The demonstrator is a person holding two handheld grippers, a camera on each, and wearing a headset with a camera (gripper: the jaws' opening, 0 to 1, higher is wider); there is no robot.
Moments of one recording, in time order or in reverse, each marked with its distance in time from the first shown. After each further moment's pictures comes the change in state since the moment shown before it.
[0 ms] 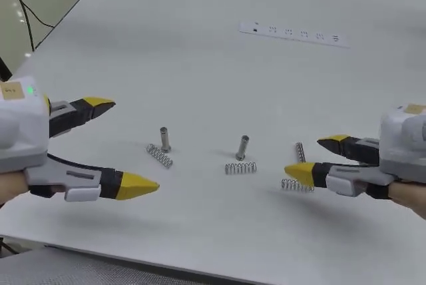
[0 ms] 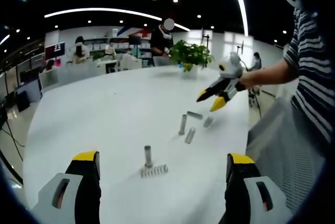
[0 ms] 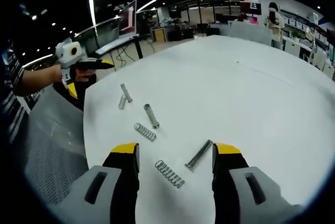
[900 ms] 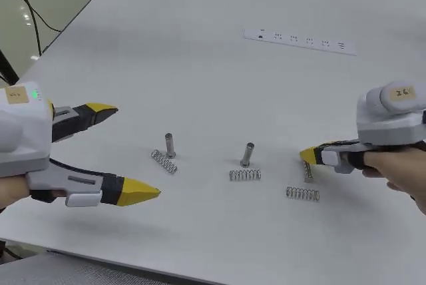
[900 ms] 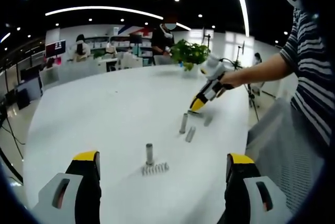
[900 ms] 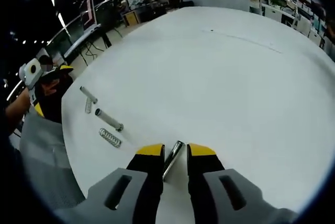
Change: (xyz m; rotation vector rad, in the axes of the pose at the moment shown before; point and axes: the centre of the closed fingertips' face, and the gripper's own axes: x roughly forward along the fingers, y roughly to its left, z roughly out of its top) left arm -0.003 0.002 -0.002 -0.015 0.007 0.001; right arm 0.031 -0.042 -0.013 0.203 0.188 -0.106
